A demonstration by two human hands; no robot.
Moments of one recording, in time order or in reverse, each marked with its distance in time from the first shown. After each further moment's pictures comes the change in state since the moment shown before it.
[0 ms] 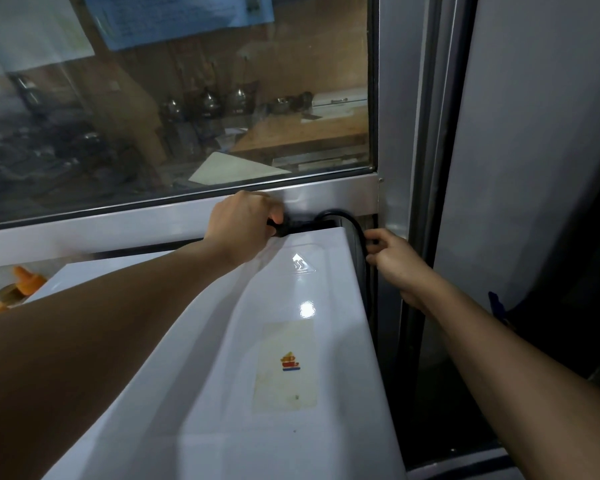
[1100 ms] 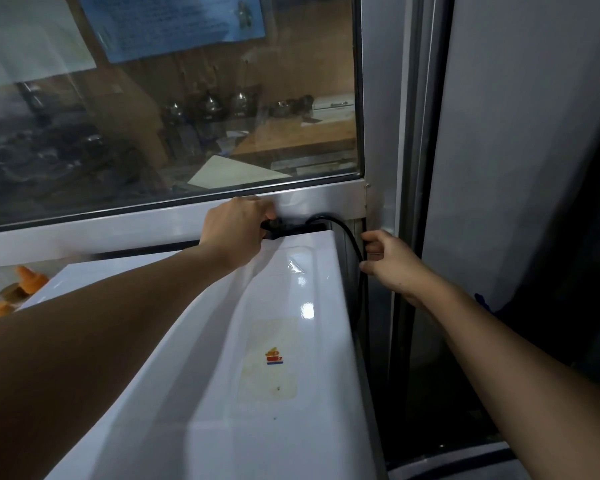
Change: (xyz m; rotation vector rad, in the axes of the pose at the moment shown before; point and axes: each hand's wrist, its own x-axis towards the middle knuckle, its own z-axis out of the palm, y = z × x) left_hand -0.007 0.009 -0.002 0.041 0.013 -0.044; right_hand -0.012 -0.003 -0.020 -0.148 -0.051 -0.053
